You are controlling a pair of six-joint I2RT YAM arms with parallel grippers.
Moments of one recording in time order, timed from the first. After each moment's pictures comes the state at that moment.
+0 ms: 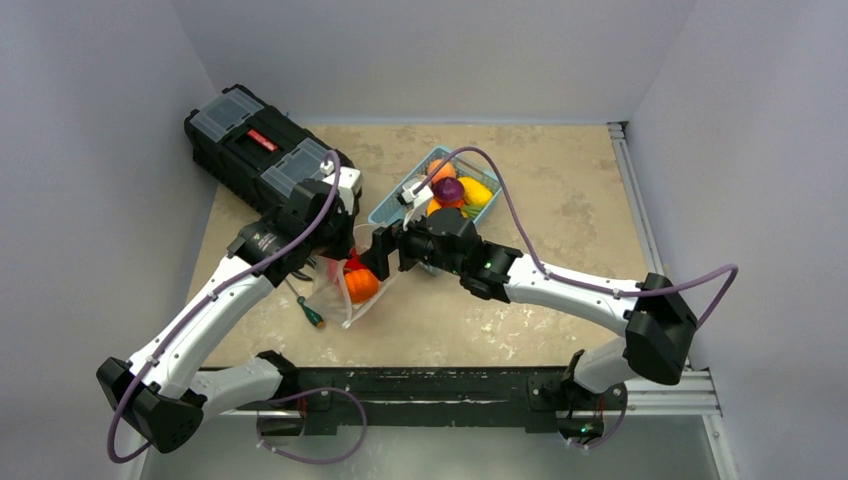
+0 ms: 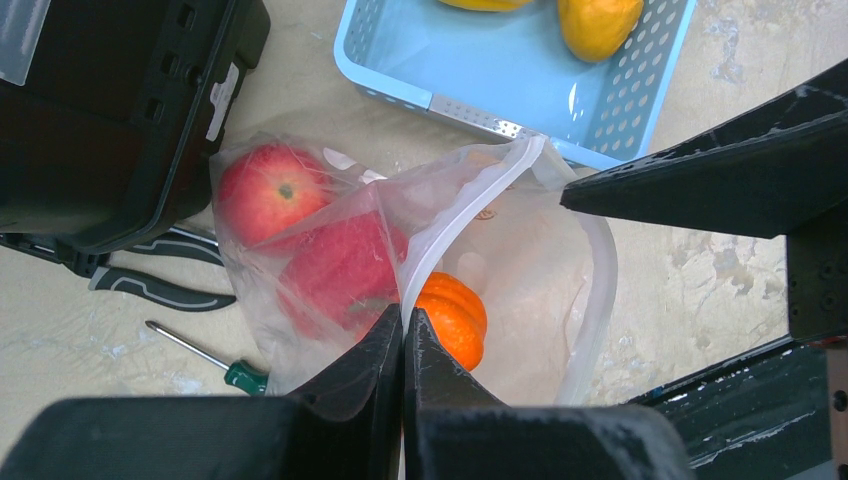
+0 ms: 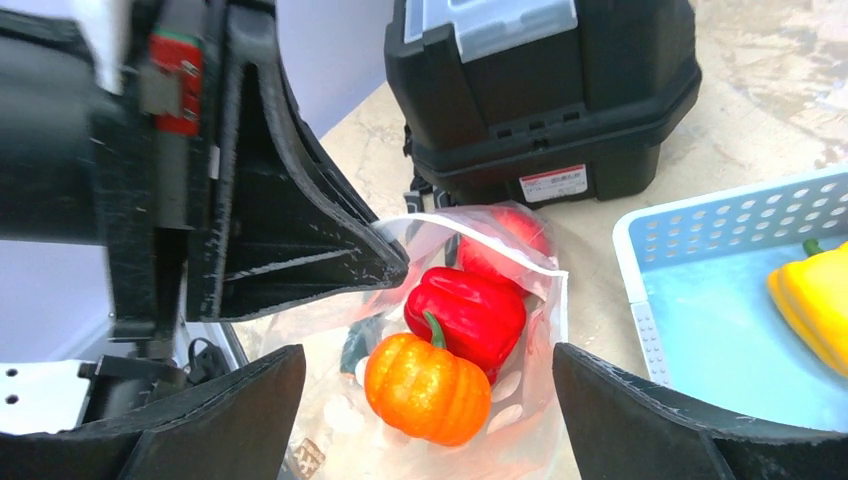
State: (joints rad) left arm -0.57 1.09 1.15 -0.83 -0.11 -0.26; right arm 1.01 1.44 1.05 0.14 0.01 0.38
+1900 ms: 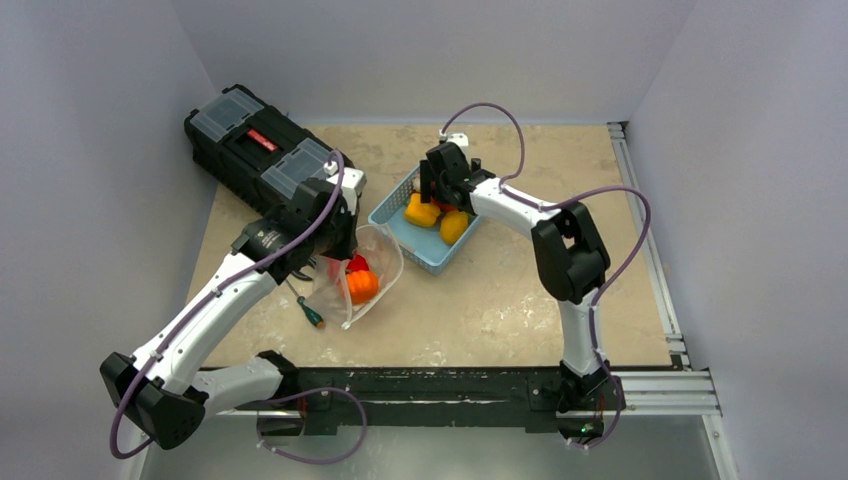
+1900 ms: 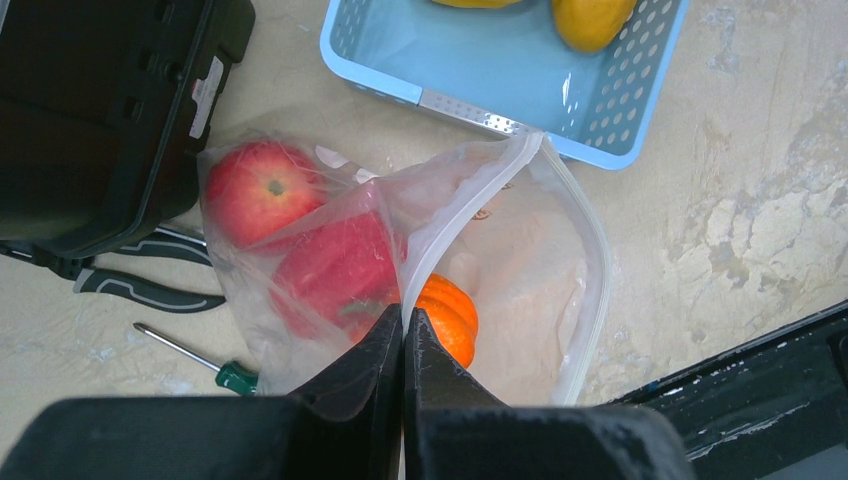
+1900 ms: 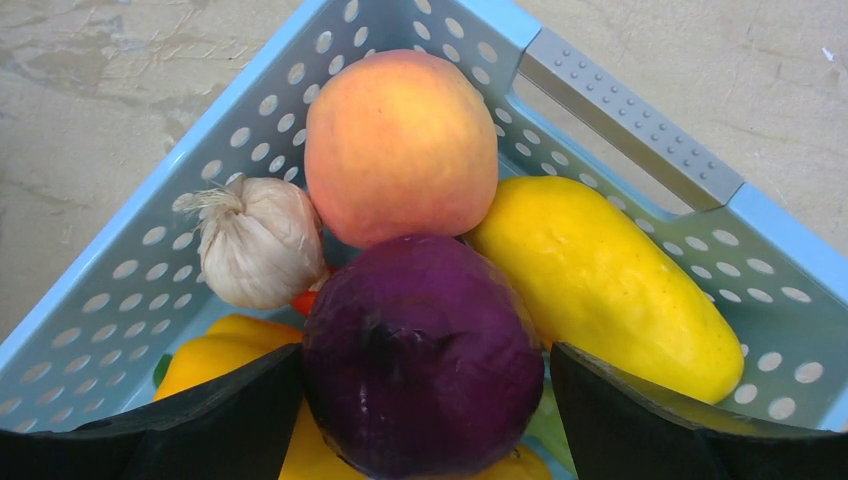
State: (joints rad) left arm -0.57 1.10 1.15 -0.82 -0.10 -0.26; right arm 0.60 2.06 1.59 -0.31 0.41 0.41
